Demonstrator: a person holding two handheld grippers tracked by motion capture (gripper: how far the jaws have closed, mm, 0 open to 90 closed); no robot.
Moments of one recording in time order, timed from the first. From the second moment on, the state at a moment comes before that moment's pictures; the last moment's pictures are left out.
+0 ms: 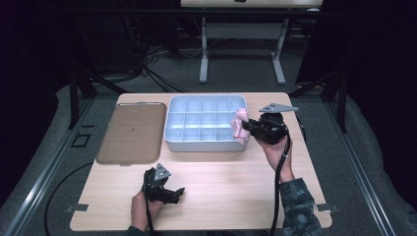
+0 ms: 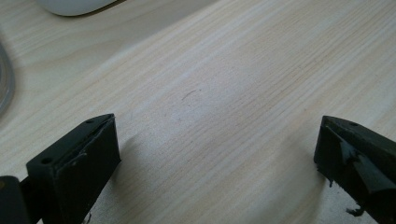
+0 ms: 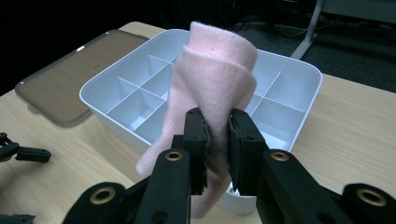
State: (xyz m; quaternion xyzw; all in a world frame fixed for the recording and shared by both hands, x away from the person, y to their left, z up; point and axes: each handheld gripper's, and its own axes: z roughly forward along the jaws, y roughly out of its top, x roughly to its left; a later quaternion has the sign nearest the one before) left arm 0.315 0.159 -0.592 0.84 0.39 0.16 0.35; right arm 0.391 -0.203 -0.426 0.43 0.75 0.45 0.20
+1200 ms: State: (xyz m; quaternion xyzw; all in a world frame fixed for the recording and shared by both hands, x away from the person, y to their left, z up) left arm 0.316 0.158 -0.592 0.84 0.38 0.16 0.35; right arm 0.450 -0.183 -0.472 0.46 0.77 0.37 0.24
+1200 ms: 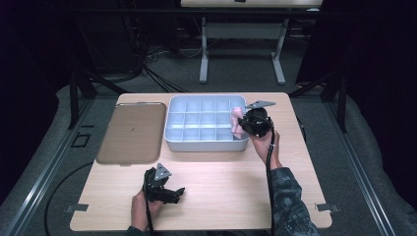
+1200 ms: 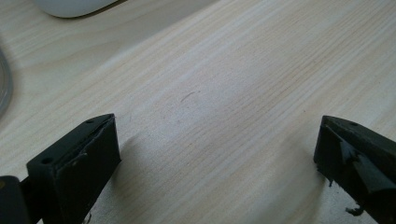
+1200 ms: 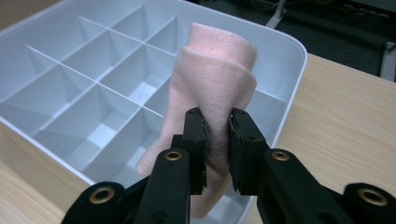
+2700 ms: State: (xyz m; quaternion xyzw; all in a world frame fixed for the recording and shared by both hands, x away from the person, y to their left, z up) left arm 0.316 0.158 -0.592 0.84 0.39 0.16 0.35; right arm 0.446 -0.190 -0.481 0.44 0.79 0.36 0.24
